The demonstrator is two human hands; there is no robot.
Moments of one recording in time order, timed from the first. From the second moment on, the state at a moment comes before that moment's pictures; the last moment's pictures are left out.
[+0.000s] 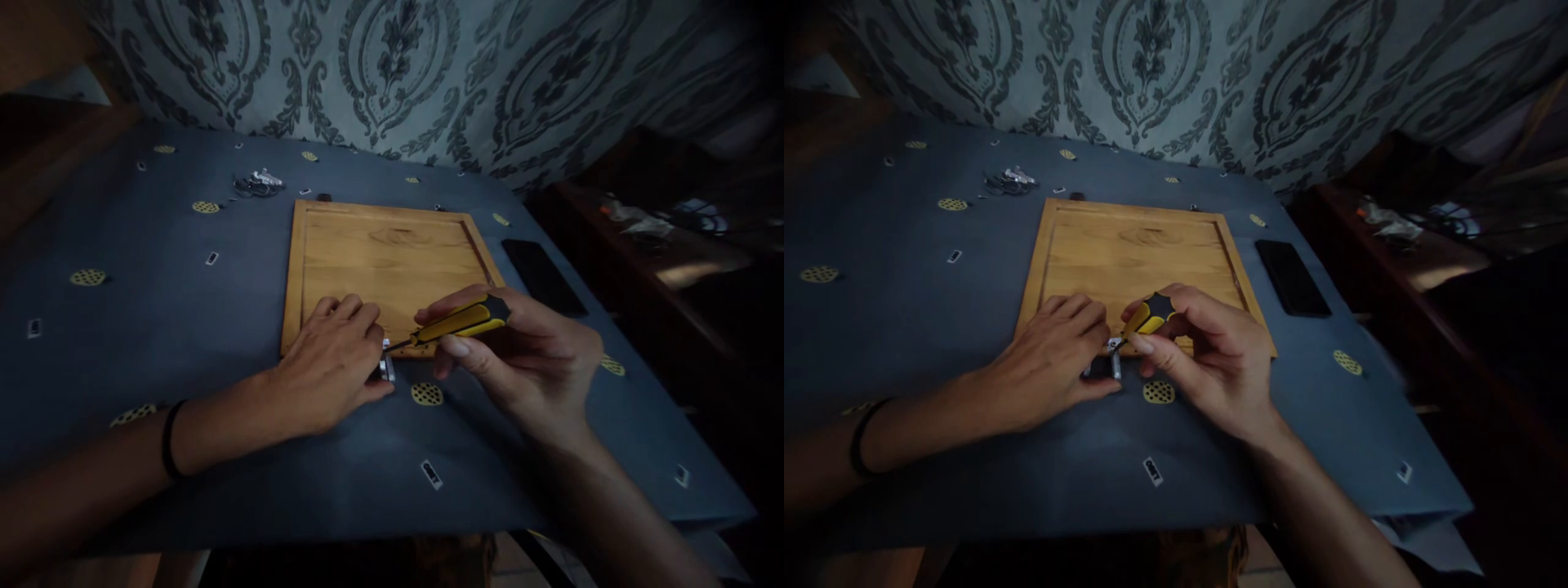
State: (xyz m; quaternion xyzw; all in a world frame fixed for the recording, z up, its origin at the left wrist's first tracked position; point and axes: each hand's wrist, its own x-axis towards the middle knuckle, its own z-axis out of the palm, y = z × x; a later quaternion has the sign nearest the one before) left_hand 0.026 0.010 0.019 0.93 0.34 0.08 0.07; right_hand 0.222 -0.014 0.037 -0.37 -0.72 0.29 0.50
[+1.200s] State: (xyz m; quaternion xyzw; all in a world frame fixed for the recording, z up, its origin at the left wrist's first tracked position) left_hand 0.026 0.010 0.016 0.93 0.34 0.08 0.07; right_hand 0.213 -0.013 0.021 -0.41 -0.65 0.17 0.61
